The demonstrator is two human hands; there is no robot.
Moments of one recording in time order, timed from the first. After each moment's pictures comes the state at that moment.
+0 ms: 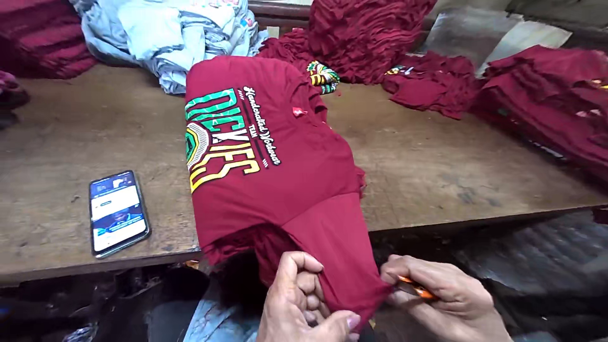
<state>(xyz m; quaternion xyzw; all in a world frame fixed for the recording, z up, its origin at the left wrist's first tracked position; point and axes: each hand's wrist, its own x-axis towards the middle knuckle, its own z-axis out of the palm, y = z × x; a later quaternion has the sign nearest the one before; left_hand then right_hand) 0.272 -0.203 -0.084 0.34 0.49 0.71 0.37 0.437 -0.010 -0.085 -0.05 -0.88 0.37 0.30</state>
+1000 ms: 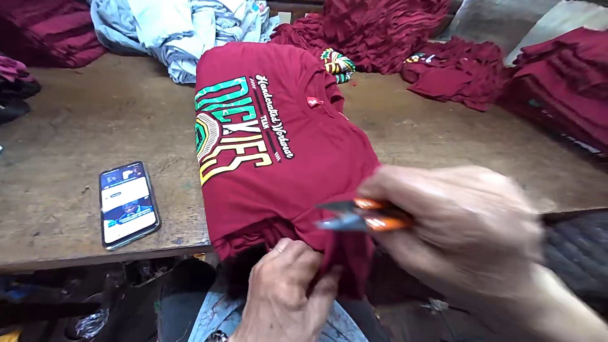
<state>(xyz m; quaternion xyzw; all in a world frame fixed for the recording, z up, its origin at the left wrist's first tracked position) 0.238 -0.210 -0.091 0.51 0.66 0.55 0.03 0.342 -0.045 0.024 0.00 -0.94 0.10 0.32</state>
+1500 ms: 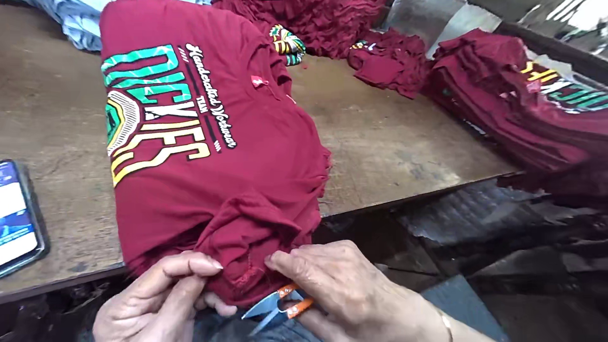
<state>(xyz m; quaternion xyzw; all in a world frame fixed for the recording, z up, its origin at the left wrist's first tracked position) 0.211 -0.229 -0.091 0.29 0.47 0.79 0.28 0.377 -0.046 -0.061 0.08 -0.96 0.17 0.21</state>
